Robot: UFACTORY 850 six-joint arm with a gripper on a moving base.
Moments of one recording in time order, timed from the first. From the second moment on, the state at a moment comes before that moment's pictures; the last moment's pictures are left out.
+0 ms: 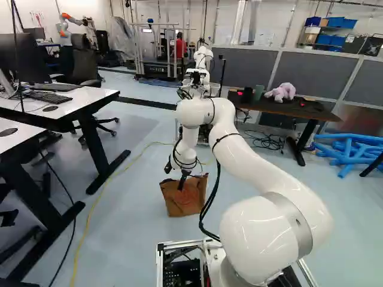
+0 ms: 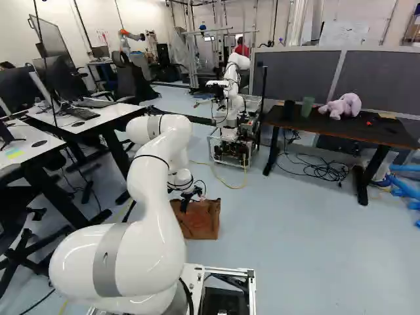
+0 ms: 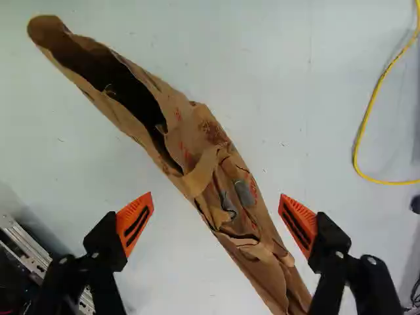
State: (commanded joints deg) arm 10.6 -79.4 -81.8 -0.6 10.0 -49.3
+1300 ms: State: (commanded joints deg) arm 10.6 -88.5 -90.3 -0.6 9.8 -77.6
